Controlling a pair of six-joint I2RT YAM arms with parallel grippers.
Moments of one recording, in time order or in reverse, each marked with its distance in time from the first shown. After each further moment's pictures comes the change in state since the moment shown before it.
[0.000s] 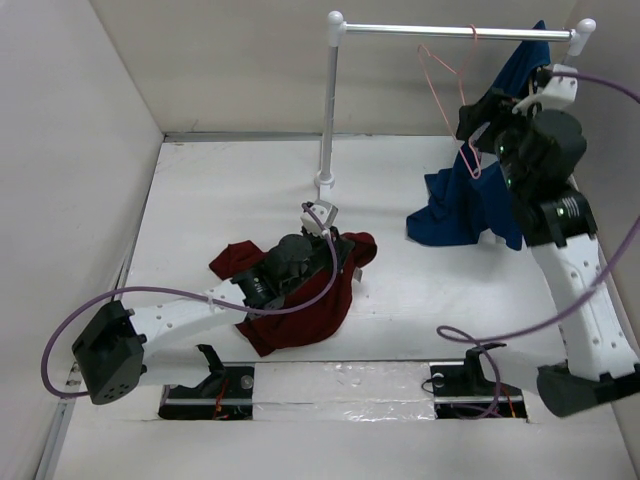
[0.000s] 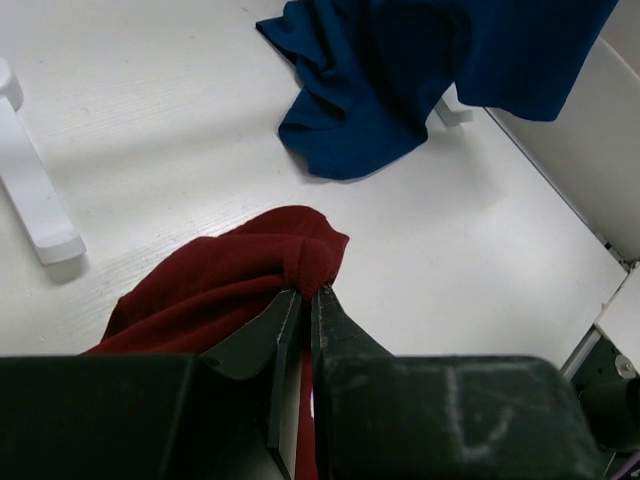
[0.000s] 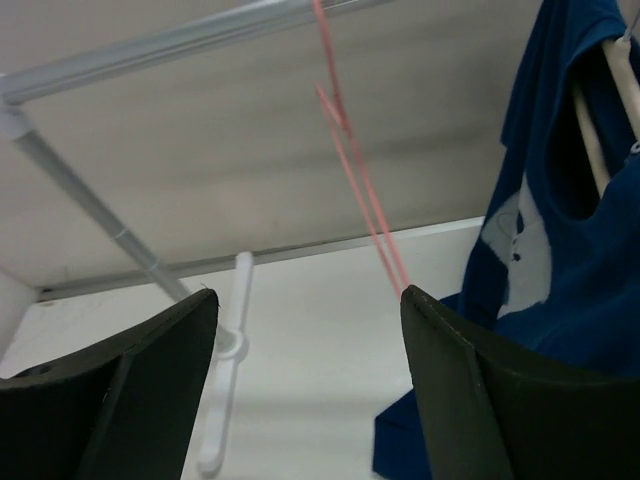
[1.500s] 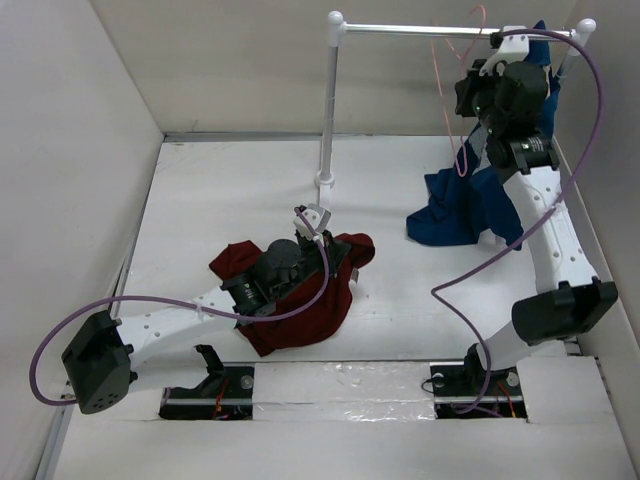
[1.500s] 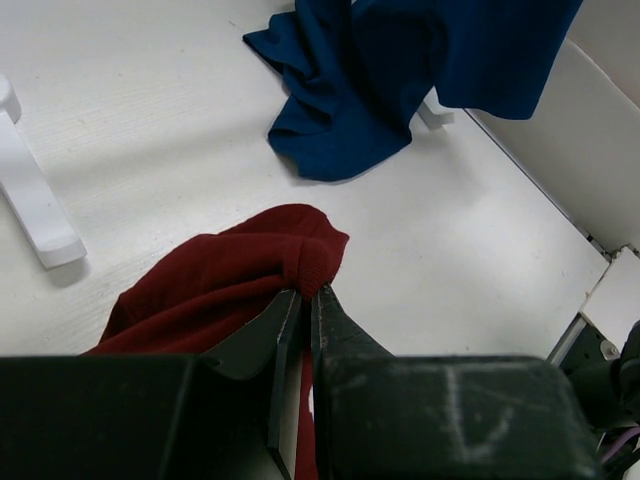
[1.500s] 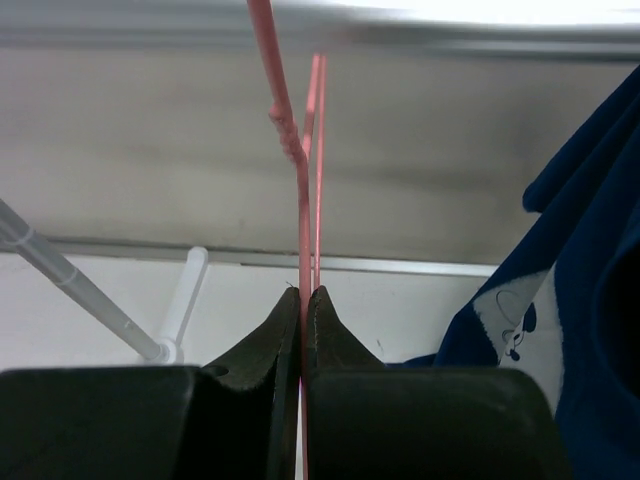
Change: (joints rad) left arm 0.000 -0.082 -0.054 0.011 0.031 0.022; right arm -0.130 0.424 0.256 0.083 -0.214 -0.208
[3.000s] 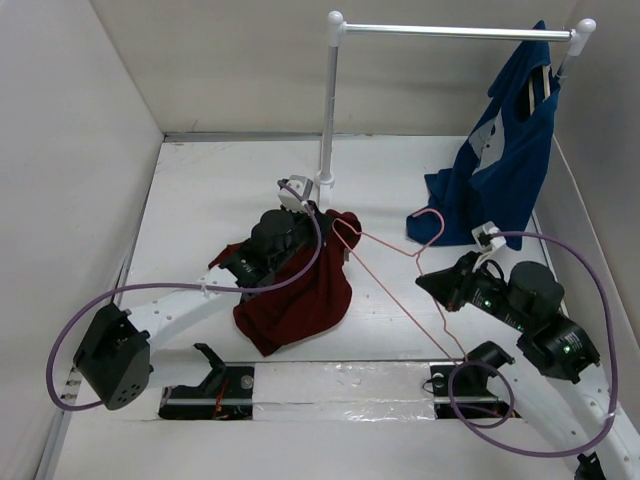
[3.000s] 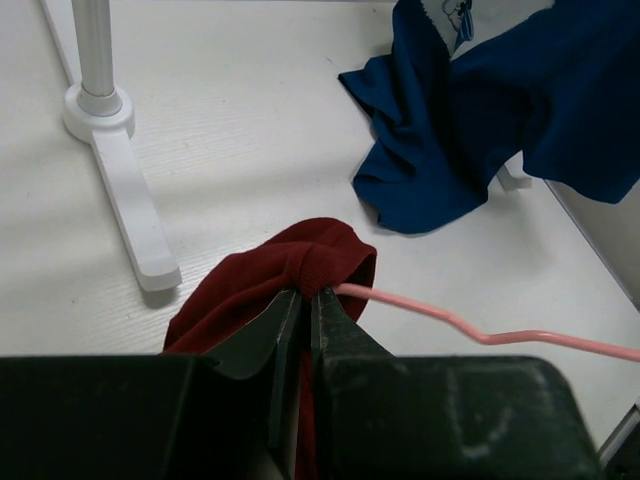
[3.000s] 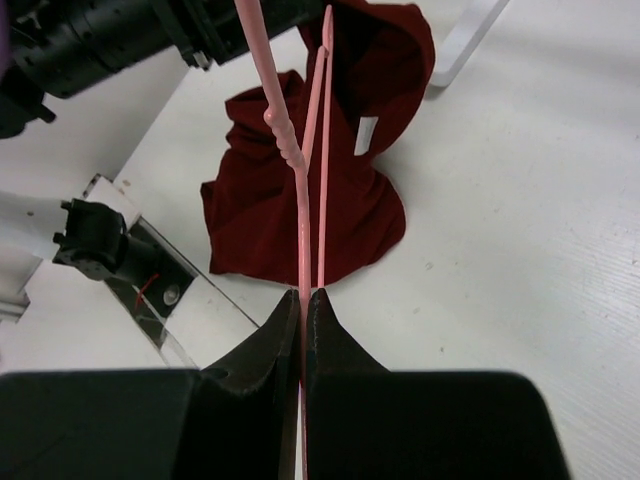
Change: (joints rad) left arm 0.209 0.098 0.100 -0.038 0.043 -0.038; right arm 0.394 -1.183 -1.044 -0.314 -0.336 0.382
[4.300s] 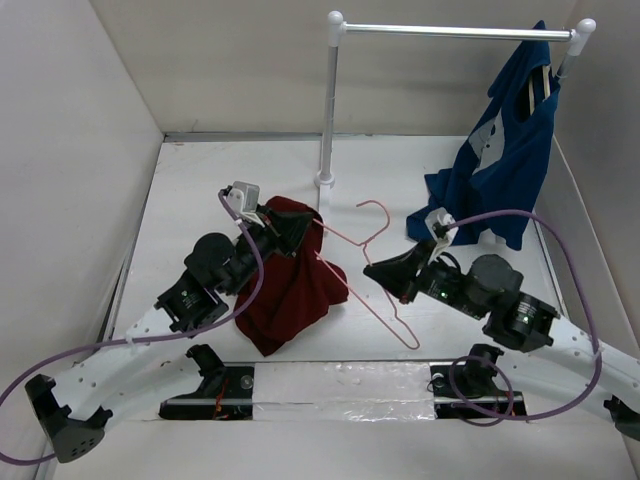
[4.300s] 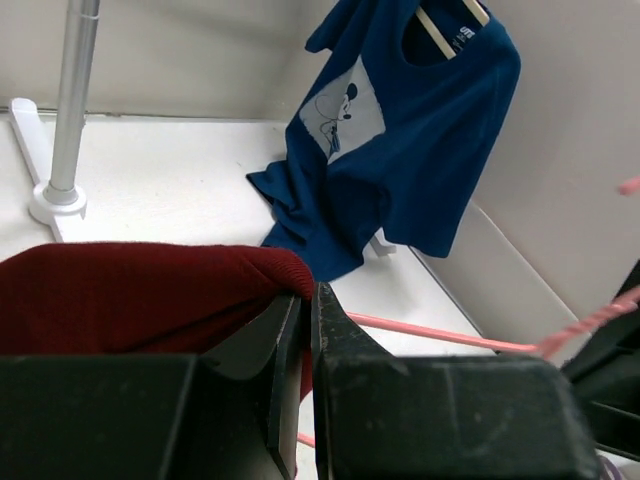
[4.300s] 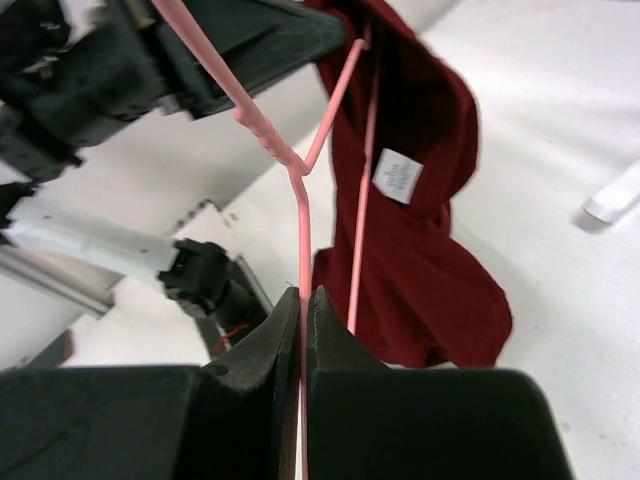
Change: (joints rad) left arm -0.079 -0.448 0.014 -0.190 -0.026 -0.065; right arm 0.510 0.300 0.009 0.505 0.304 0.031
